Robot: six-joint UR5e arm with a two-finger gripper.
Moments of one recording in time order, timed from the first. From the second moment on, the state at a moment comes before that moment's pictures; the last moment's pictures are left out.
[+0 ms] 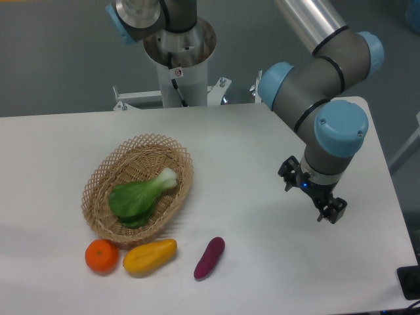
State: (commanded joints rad) arm 2.59 -2.08 -1.33 -1.26 1.58 1.48
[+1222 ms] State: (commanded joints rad) arm 2.42 -1.87 -1.61 -1.28 1.53 1.33
